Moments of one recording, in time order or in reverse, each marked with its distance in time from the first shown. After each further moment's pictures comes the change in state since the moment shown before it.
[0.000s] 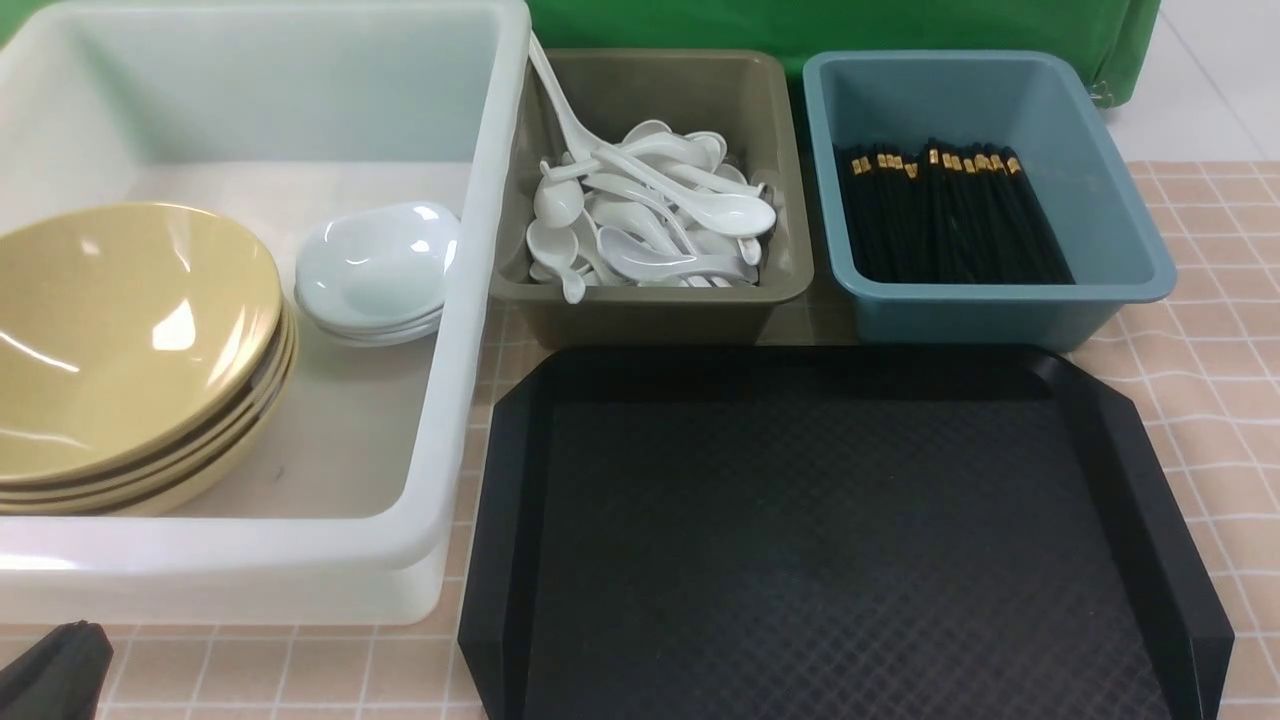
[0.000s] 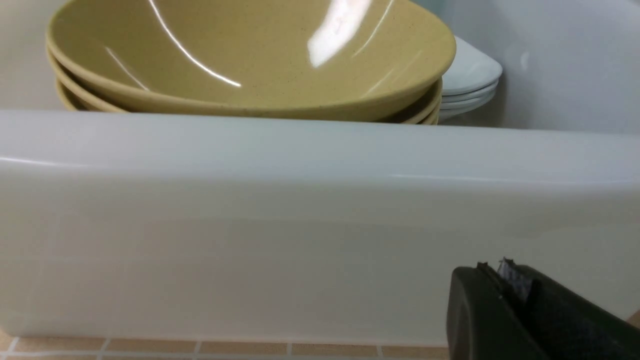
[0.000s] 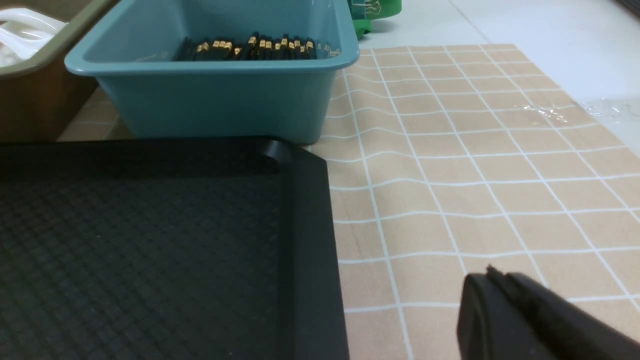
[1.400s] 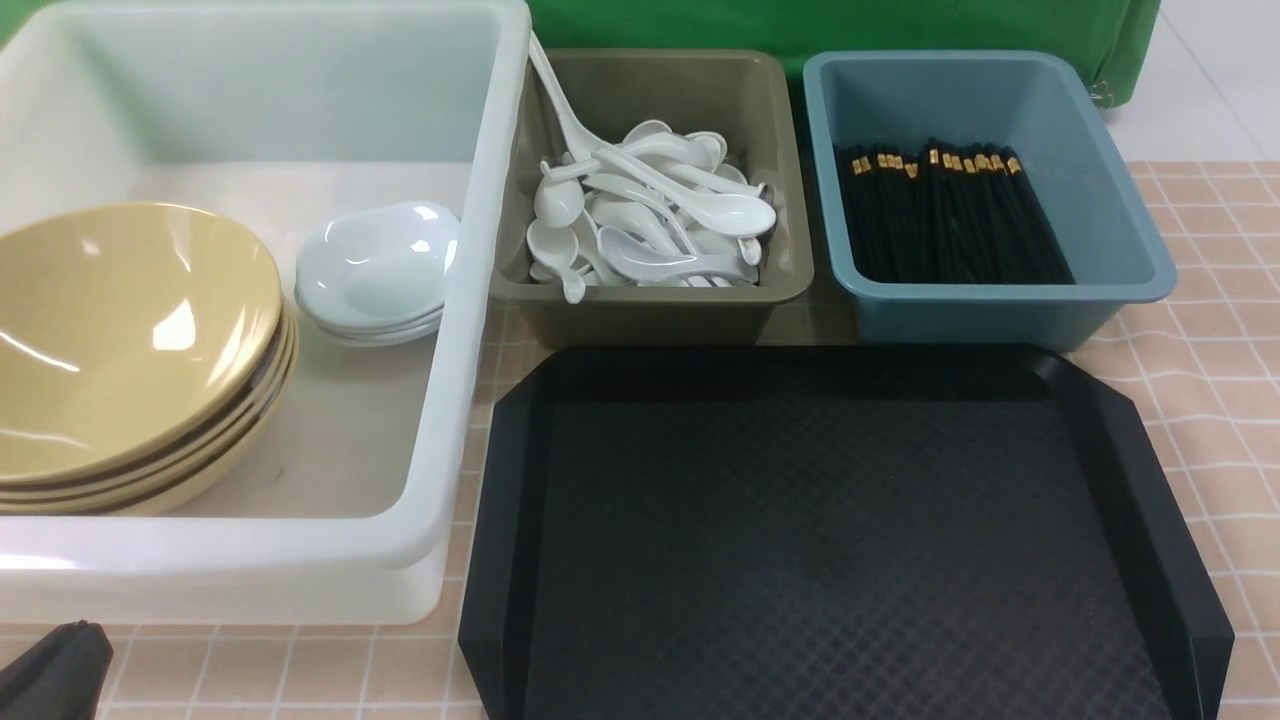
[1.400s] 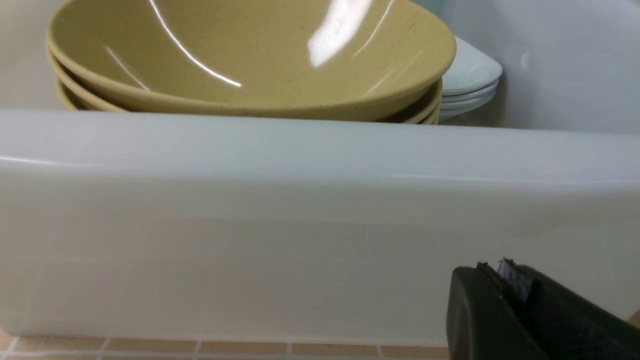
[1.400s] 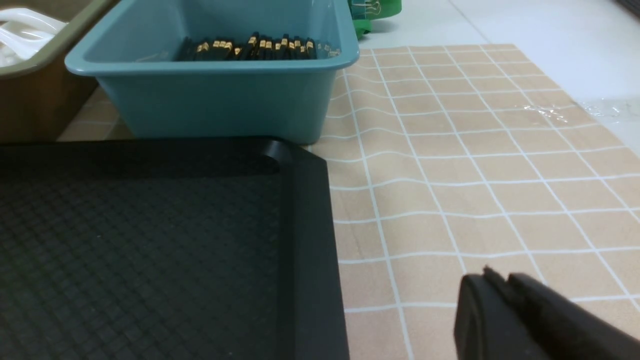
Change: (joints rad) right arm 0.000 0.000 0.000 0.000 0.000 0.000; left arm 0.000 0.000 0.000 0.000 0.000 -0.002
